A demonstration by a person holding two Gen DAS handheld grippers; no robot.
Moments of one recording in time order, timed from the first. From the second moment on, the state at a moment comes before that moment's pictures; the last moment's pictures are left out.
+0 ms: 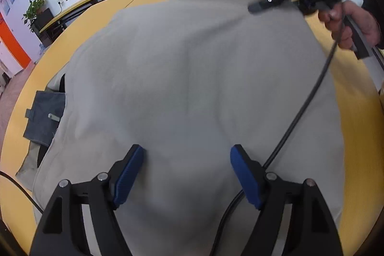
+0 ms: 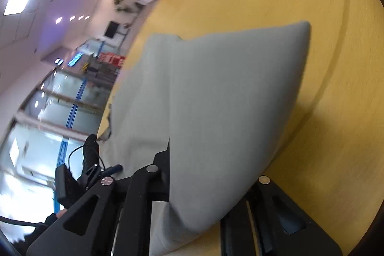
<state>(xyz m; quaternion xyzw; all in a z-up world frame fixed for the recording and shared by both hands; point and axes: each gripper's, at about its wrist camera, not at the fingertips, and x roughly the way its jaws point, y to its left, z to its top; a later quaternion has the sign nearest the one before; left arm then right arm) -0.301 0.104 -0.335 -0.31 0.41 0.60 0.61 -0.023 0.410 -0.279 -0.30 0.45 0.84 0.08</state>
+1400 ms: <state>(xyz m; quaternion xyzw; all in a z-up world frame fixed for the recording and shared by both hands) -0.225 0.196 -0.349 -0.29 0.36 0.64 0.61 0.054 0.311 -0.150 -0.27 0.16 0.93 -0.20</state>
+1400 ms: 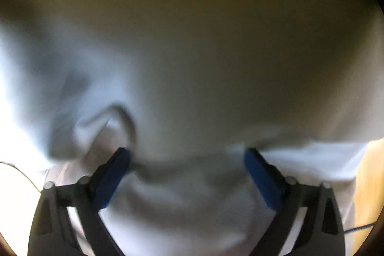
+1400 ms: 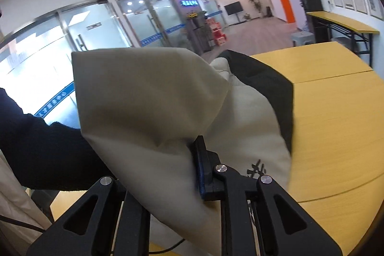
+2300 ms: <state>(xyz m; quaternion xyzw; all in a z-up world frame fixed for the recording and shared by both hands) -0.163 -0.149 -0.180 -0.42 0.31 0.75 0.41 0.031 0.194 -0.266 -0.38 0.05 0.83 -0.40</state>
